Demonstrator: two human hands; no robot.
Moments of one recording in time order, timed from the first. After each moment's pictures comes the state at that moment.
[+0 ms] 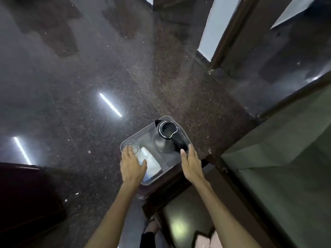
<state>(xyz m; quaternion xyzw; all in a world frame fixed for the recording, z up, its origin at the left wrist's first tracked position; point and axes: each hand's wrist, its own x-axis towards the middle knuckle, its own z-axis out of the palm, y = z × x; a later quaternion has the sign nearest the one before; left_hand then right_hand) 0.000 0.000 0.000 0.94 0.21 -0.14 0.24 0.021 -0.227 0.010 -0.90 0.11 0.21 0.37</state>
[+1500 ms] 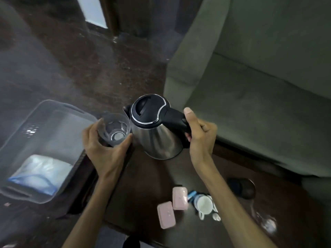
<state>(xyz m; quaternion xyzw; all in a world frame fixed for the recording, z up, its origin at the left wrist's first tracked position) -0.055 -0.264 -0.054 0.84 -0.03 0.11 0.53 -0.135 -0.467 0.016 -0.66 0.33 -0.27 0.62</state>
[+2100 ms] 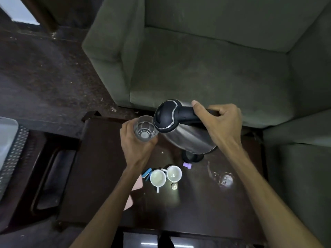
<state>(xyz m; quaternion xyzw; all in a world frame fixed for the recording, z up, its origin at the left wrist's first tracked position) -0.237 -0.485 -0.101 0.85 -0.17 -0.05 0.50 -0.355 -0.658 0.033 -0.80 0.44 -0.23 0.34</state>
